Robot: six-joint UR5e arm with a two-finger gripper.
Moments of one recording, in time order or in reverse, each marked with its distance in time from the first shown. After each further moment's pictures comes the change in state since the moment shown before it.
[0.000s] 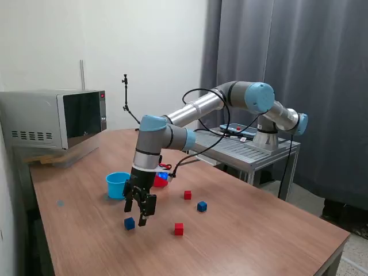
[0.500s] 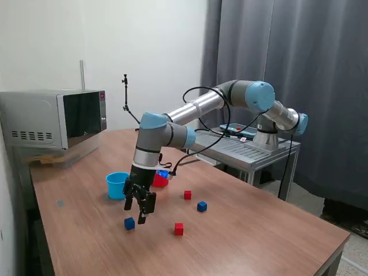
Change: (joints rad) arm 0.000 -0.009 0.003 0.002 0.000 0.019
